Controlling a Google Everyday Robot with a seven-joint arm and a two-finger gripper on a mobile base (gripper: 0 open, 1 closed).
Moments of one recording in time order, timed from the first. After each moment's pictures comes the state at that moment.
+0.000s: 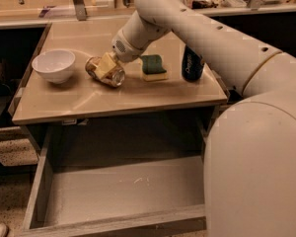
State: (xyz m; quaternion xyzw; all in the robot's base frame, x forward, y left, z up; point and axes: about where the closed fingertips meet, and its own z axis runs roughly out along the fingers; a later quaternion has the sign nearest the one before) arm 0.696 0.108 0.839 -0.42 0.84 0.25 0.22
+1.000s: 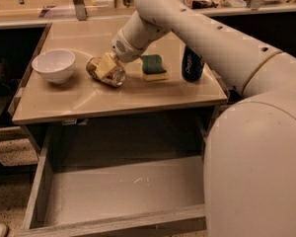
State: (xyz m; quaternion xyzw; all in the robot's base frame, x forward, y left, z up) arm 0.696 0.108 0.839 -0.42 0.84 0.25 0.22
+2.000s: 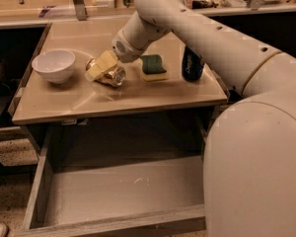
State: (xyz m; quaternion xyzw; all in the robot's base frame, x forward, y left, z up) arm 0.696 0.109 0.838 -0.42 0.84 0.25 0.22
